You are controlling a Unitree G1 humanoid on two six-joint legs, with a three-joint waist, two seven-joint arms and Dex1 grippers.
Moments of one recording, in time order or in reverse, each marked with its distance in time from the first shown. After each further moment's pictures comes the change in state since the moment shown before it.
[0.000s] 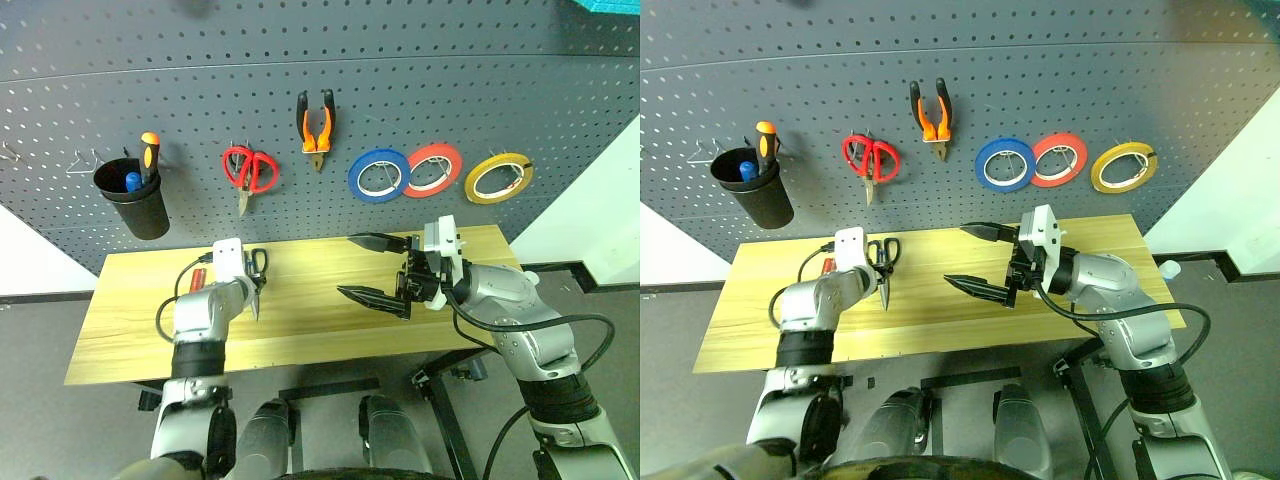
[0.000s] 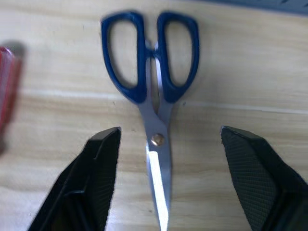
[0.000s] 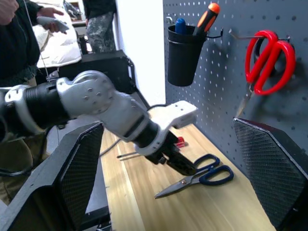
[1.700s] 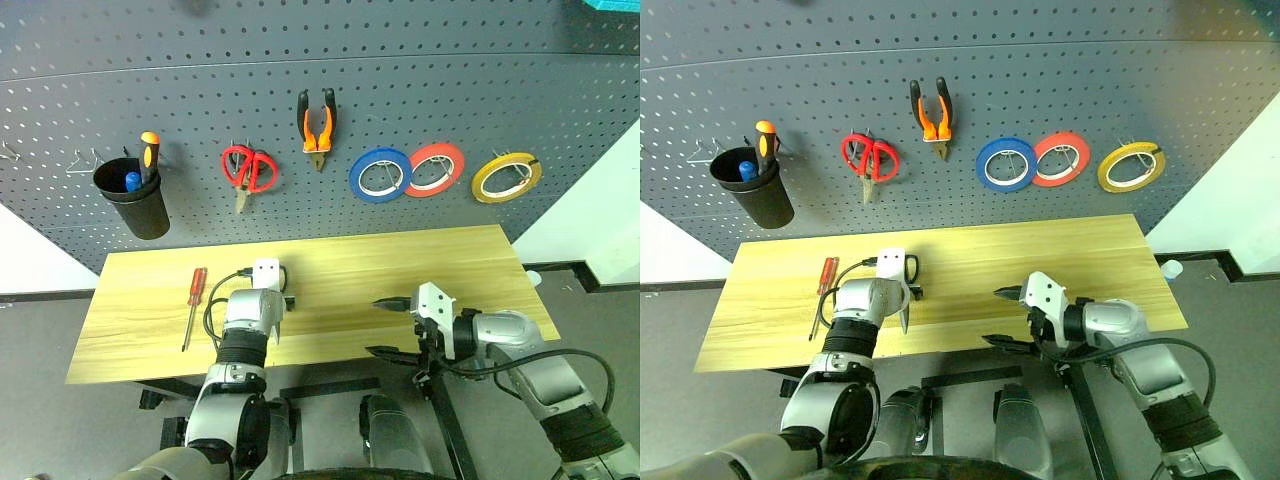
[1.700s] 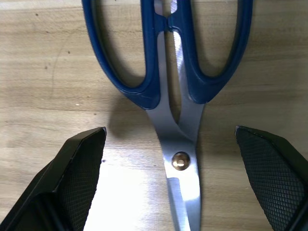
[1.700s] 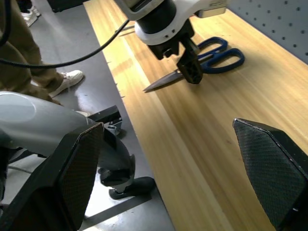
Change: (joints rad) left arm -0.036 -0.162 -0.049 0.190 0.152 0.011 0.121; right arm 0.198 -0.138 0.102 0.162 -0.279 -0.134 0.045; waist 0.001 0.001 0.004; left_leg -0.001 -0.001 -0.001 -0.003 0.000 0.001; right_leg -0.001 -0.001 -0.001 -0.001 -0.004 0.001
